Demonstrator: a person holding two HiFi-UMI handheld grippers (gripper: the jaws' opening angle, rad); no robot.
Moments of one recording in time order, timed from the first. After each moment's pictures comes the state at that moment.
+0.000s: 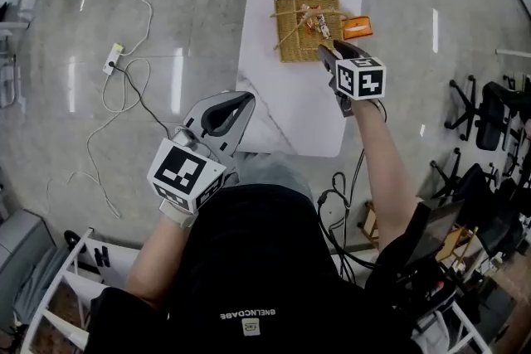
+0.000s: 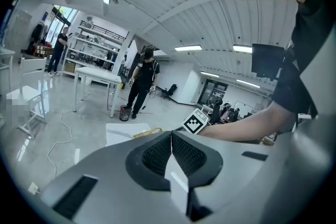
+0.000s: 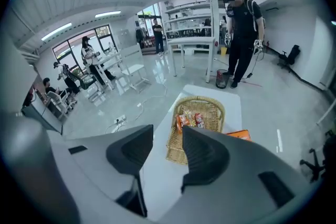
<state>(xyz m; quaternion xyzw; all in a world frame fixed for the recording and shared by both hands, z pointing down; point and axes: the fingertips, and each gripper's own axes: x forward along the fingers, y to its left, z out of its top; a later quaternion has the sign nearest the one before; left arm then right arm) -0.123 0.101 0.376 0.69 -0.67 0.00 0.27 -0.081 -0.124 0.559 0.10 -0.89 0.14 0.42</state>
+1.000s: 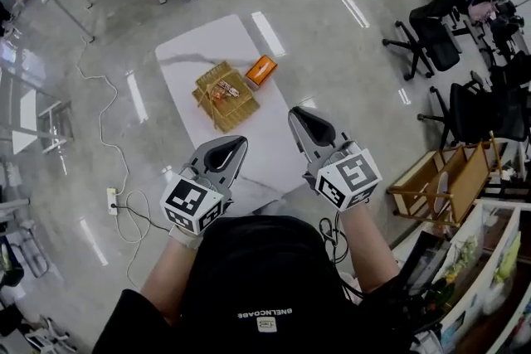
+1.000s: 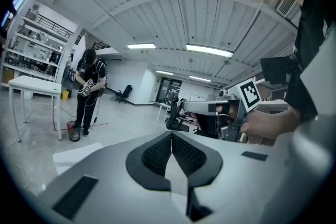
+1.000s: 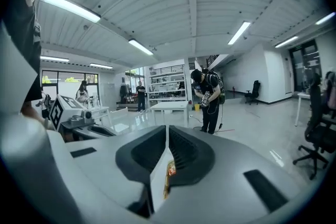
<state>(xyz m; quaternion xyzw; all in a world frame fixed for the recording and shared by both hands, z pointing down) 0.001 -0.002 0.285 0.86 -0.48 0.03 0.18 0.071 -0.071 0.243 0.27 -0.95 0.07 0.10</state>
